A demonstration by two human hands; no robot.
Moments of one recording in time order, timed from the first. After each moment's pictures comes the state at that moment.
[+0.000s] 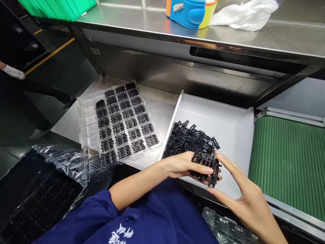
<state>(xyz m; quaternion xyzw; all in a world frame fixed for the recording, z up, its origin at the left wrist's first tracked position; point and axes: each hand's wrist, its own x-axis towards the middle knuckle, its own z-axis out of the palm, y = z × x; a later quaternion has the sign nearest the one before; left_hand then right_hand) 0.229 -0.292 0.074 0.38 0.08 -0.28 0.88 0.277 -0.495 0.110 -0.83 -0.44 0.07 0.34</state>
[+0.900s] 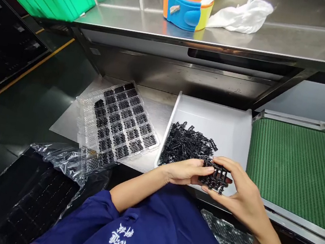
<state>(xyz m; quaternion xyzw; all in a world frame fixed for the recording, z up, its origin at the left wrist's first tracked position) 0.237 -0.315 0.067 0.34 0.01 -0.28 0.90 0.293 -0.499 0.109 -0.83 -0.45 0.03 0.33</state>
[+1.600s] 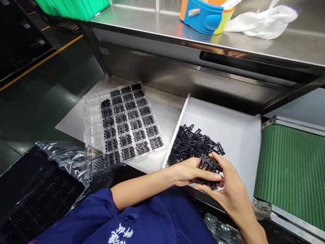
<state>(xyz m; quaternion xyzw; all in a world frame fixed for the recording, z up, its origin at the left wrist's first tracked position) 0.220 -0.292 0.073 0.33 0.14 -0.24 0.90 0.274 -0.458 0.079 -0.82 -0.46 0.00 0.33</state>
